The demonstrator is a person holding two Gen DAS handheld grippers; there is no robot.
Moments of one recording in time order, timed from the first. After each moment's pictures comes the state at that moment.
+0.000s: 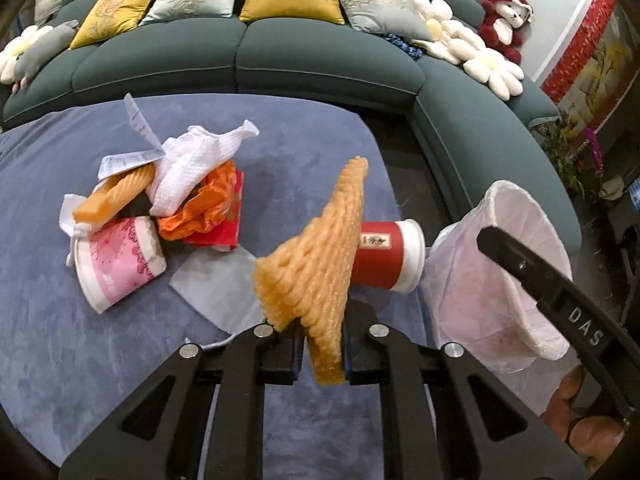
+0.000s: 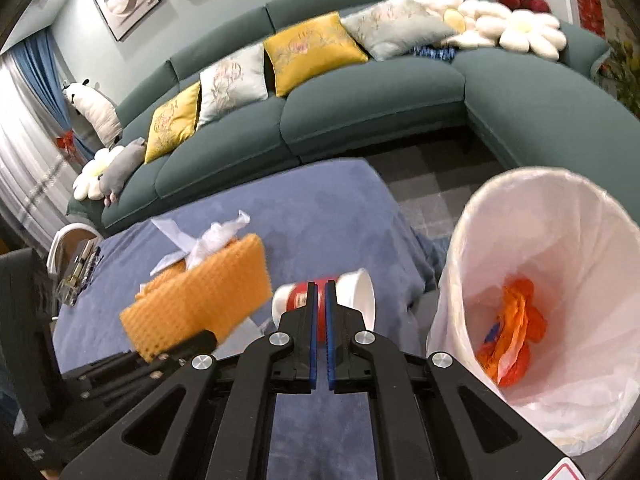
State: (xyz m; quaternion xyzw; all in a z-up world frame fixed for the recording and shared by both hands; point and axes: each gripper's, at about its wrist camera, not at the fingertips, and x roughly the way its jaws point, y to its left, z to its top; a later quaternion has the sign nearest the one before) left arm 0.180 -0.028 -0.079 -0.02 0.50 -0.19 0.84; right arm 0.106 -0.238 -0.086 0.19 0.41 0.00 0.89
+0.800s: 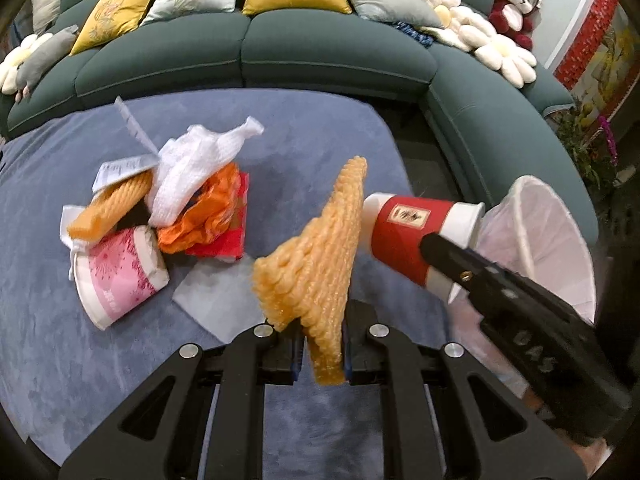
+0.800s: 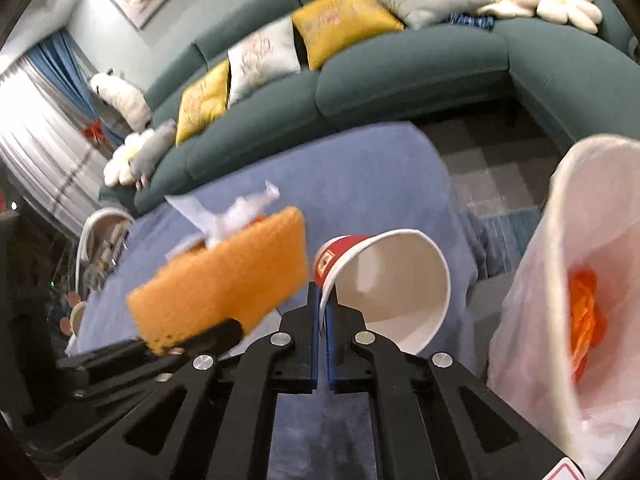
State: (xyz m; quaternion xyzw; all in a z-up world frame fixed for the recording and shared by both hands) left arm 0.190 -0.038 -0.083 0.00 0.51 -0.18 0.84; right arm 0.138 -0.225 -0.116 0.22 0.42 0.08 0.88
